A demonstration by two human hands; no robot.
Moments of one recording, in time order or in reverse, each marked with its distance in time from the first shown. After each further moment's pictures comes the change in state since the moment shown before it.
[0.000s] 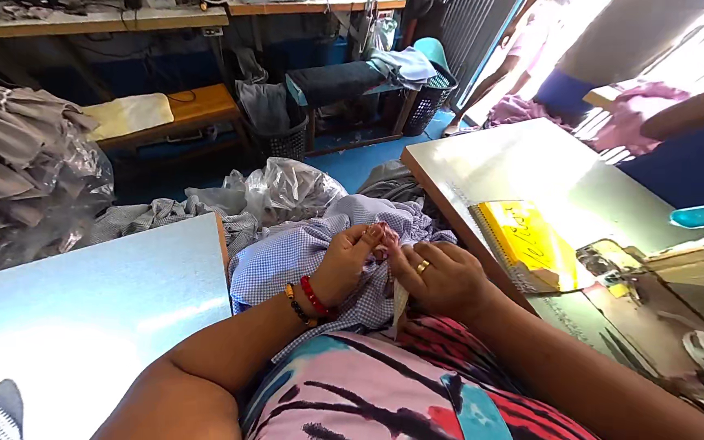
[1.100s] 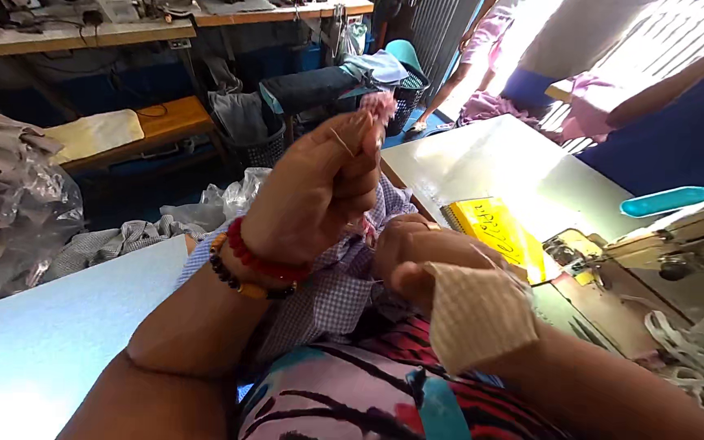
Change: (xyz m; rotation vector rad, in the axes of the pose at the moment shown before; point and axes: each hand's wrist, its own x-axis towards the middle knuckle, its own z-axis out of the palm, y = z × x) left_hand 0.049 0.131 0.021 -0.329 -0.365 0.096; right_hand 0.066 0.022 -0.068 1.158 0.116 0.471
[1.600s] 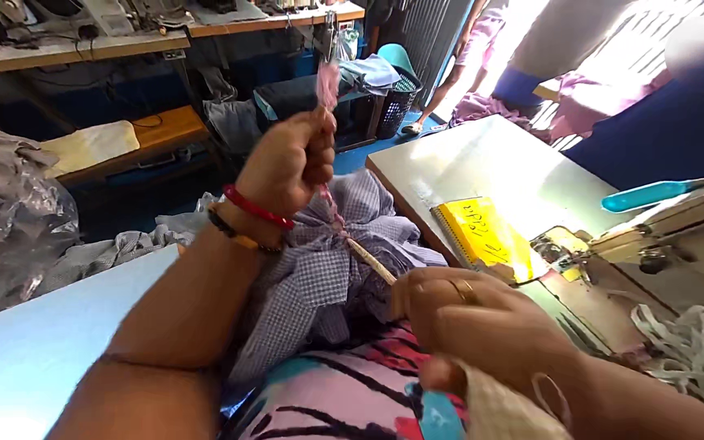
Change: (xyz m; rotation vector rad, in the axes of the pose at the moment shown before) left_hand 0.041 0.001 -0.024 0.193 0.378 -0.135; right_hand -0.022 -0.026 -0.026 -0.046 -0.117 -0.169
